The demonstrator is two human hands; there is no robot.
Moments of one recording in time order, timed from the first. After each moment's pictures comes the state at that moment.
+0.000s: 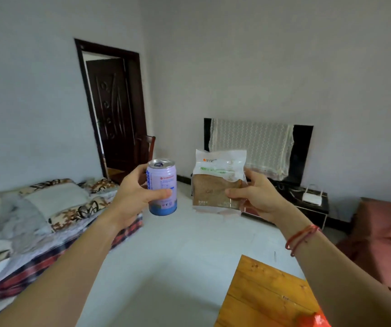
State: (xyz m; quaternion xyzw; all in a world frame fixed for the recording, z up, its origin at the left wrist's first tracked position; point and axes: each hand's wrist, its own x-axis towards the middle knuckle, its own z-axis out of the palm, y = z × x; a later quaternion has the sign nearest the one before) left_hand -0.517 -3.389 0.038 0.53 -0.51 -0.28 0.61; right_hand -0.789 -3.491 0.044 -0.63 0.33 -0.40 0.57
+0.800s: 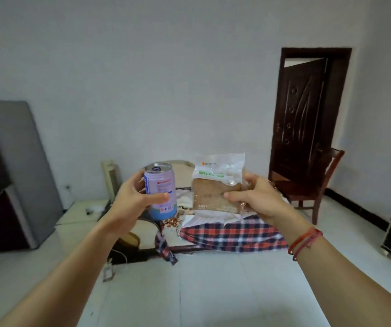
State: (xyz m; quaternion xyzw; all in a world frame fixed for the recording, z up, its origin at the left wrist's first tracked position) left_hand -0.345 -3.117 0.049 0.68 -0.25 -0.02 0.69; right_hand -0.434 -3.396 0.050 -0.73 0.03 -0.13 0.67
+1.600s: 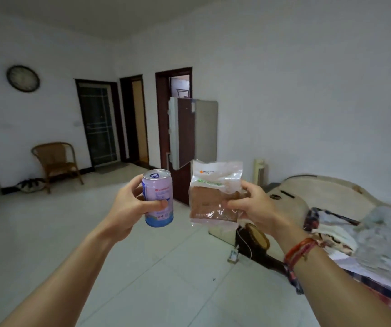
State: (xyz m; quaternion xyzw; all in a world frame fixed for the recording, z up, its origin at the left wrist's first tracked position) left_hand -0.503 -2.833 0.052 0.73 0.04 0.27 0.63; right_hand -0.360 -3.085 0.049 -0.70 -0.27 0.13 0.64
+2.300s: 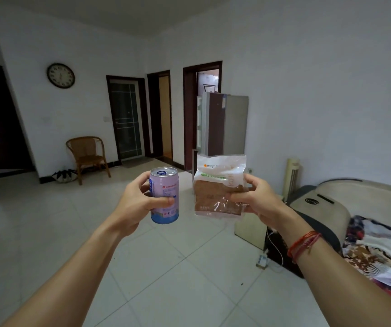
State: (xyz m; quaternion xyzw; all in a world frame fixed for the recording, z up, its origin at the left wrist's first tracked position) left_hand -0.510 -2.697 0.043 0.74 0.09 0.30 0.60; right_hand -0.341 -2.928 0.042 -0.68 -0.32 0.16 0.64
